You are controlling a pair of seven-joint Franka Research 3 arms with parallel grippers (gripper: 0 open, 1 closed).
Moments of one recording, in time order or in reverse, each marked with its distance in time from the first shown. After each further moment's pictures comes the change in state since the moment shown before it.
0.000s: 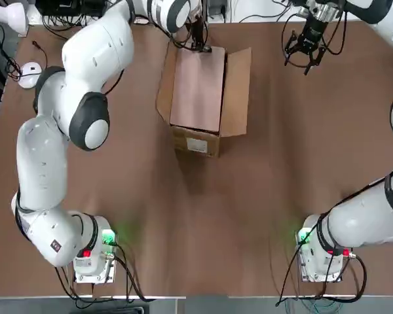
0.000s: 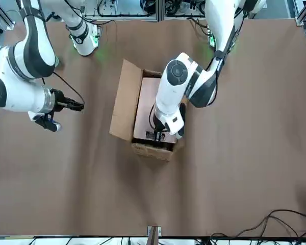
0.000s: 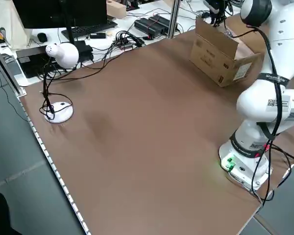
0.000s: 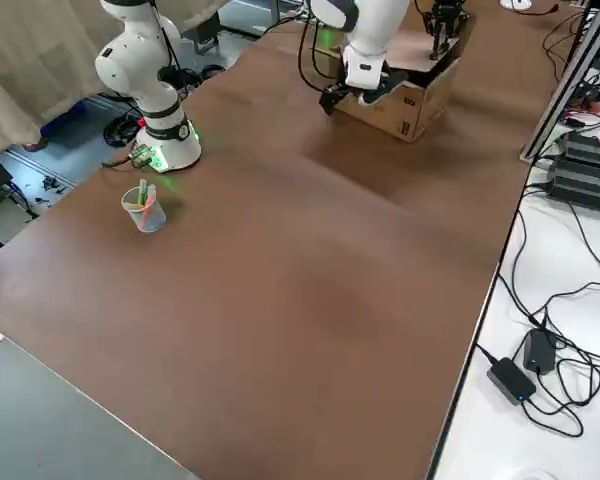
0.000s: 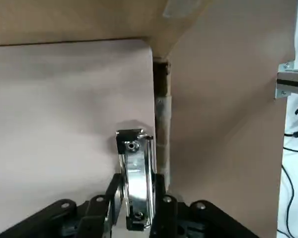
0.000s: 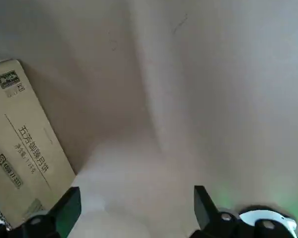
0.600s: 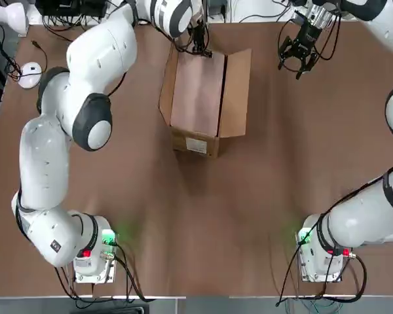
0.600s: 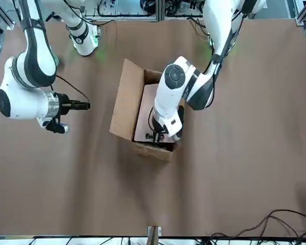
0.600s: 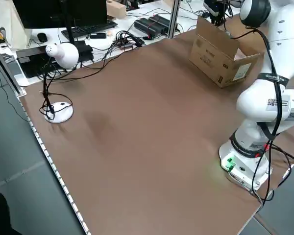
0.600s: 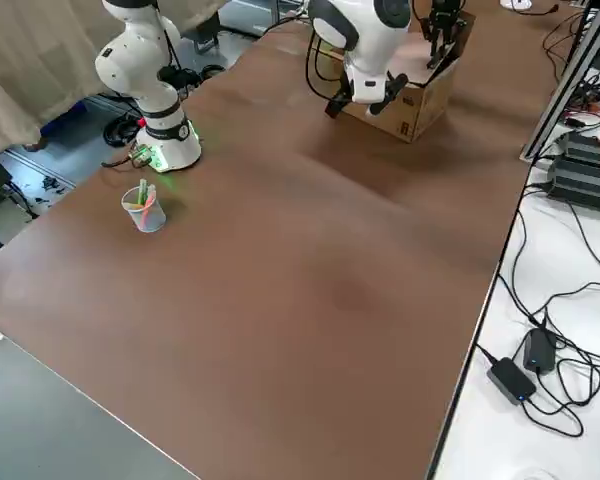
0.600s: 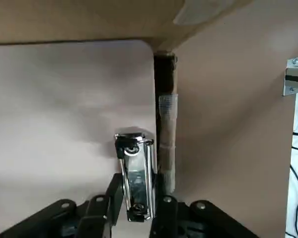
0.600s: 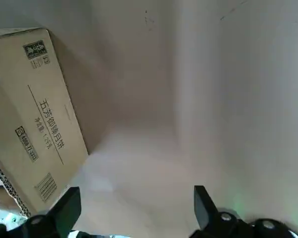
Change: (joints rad) left arm -0.012 0.020 -0.002 0.000 0.000 0.011 0.002; right arm -0.003 0.044 -0.004 -0.004 0.093 -0.025 -0.153
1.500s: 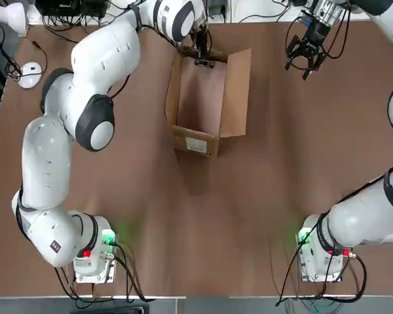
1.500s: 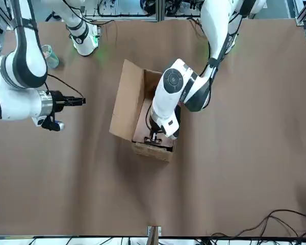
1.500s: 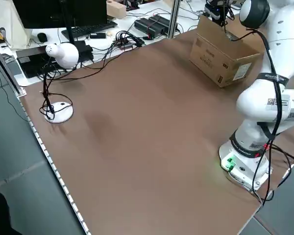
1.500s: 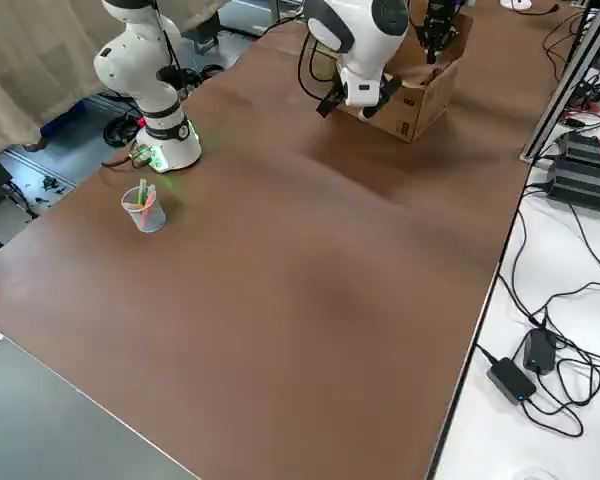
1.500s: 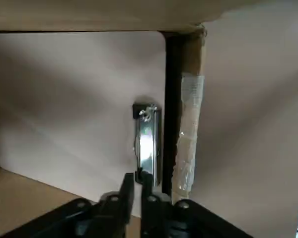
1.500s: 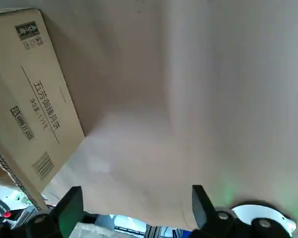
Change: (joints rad) left arm -0.007 0.021 -0.003 -0.001 -0.061 0.009 -0.001; right arm -0.058 -0.003 -0.009 0.034 0.004 -0.106 -0.044
